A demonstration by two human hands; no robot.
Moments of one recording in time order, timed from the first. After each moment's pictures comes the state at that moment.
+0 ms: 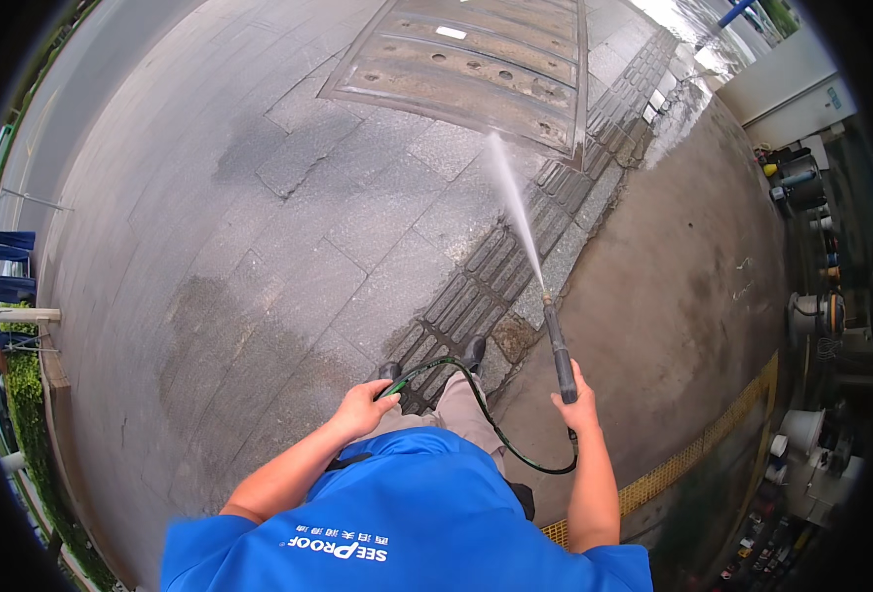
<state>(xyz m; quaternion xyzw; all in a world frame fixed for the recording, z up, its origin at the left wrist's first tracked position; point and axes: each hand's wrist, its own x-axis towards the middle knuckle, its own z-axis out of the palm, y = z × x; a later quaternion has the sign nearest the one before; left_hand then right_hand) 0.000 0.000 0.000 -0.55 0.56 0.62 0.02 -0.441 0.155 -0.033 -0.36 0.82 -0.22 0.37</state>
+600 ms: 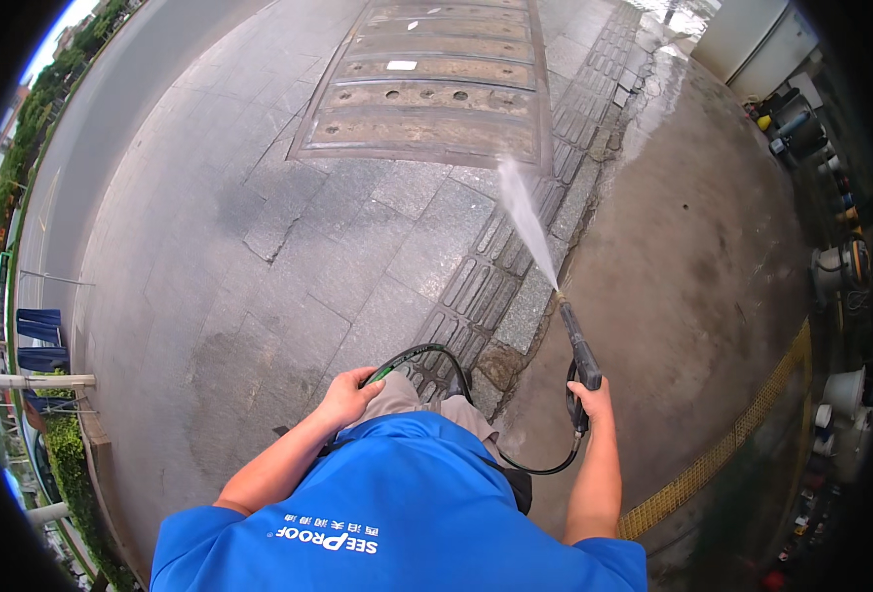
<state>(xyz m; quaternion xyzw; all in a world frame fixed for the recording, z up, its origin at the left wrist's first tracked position) -0.286 -0.087 0.060 -0.57 0.59 0.57 0.00 -0.764 0.161 -0.113 -0.19 0.80 -0.38 0.42</state>
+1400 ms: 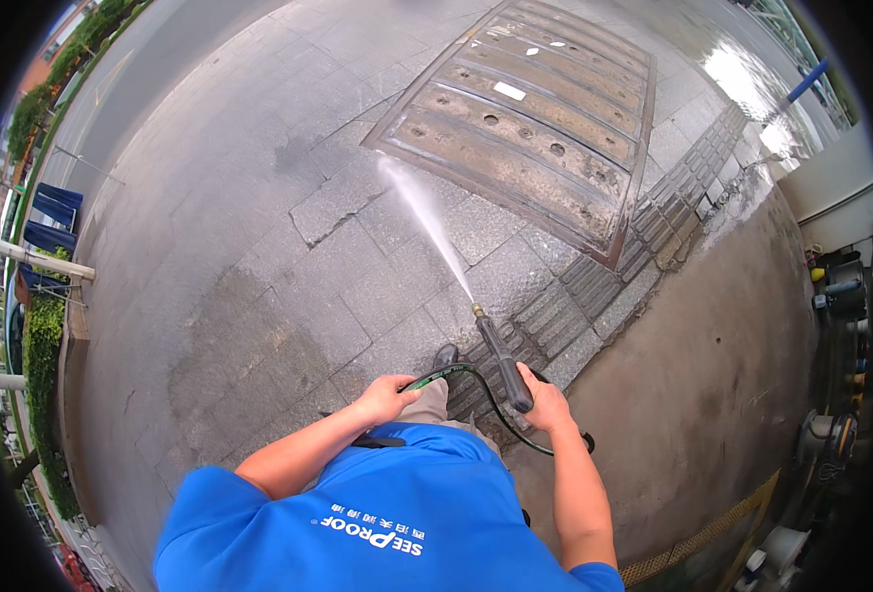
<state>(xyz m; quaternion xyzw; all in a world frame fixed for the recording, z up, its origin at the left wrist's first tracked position) -0.273 -0.311 0.020 -0.60 0.52 0.60 -0.03 -0.643 -0.273 -0.036 -0.66 0.65 0.00 0.38</state>
